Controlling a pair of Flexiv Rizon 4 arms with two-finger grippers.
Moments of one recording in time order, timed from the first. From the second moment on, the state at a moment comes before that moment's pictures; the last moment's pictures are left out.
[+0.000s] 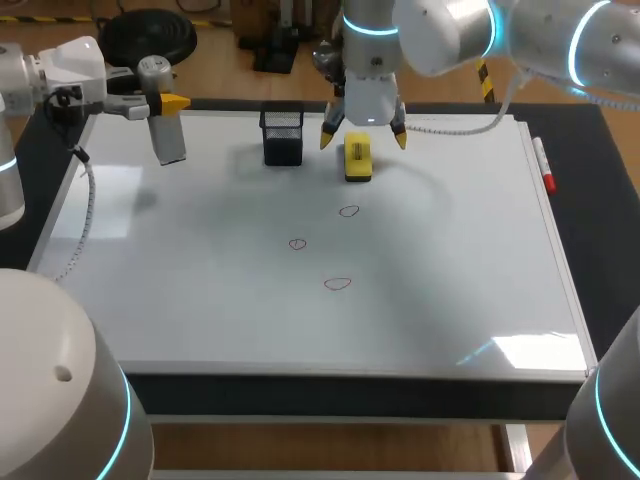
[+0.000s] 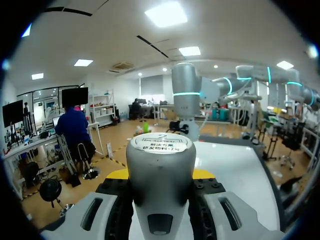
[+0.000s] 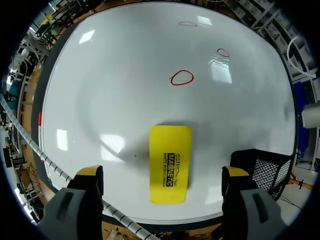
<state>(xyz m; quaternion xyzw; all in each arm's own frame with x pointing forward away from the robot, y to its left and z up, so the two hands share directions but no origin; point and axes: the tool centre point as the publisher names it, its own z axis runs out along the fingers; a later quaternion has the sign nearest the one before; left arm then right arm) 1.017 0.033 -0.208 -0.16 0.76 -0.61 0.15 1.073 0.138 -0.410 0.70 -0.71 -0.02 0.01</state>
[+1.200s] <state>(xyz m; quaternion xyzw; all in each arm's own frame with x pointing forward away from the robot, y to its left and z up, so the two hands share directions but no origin) 1.017 0.033 -0.208 -0.16 0.76 -0.61 0.15 1.078 0.129 -0.410 0.67 -0.74 -0.03 0.01</state>
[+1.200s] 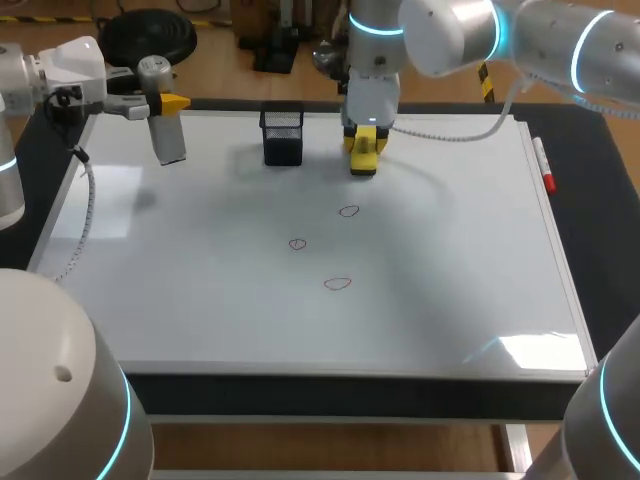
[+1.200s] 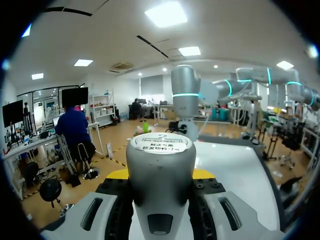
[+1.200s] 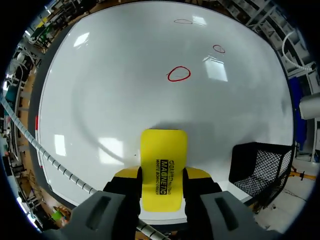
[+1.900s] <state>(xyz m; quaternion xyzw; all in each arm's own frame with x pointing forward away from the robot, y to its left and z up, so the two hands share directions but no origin) 1.017 0.033 -0.208 -0.16 0.76 -0.61 0.15 1.058 0.000 -0.370 0.42 -0.91 -0.01 0.00</state>
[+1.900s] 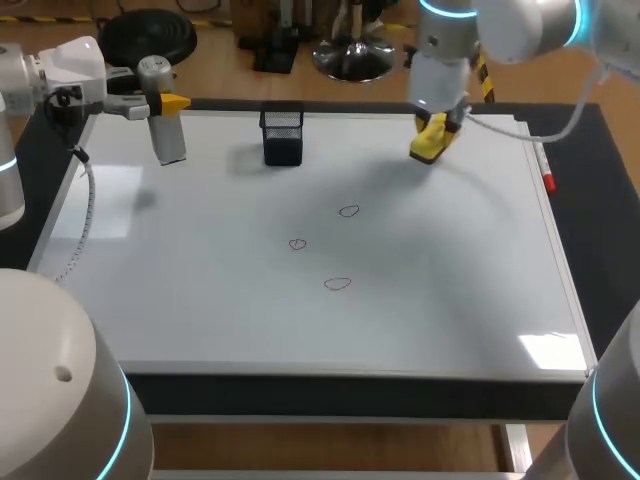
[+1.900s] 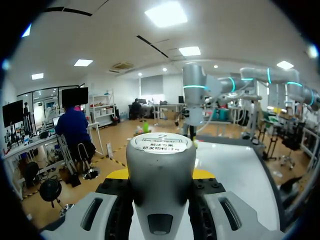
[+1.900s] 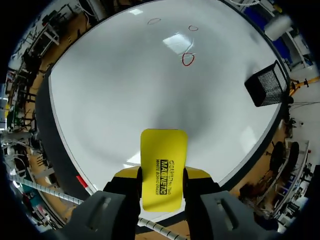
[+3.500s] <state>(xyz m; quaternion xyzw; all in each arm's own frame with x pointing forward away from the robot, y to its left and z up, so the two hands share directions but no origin) 1.017 0.033 -0.208 -0.16 0.76 -0.61 0.15 0.980 -0.078 -0.377 0.33 -0.94 -0.02 0.01</state>
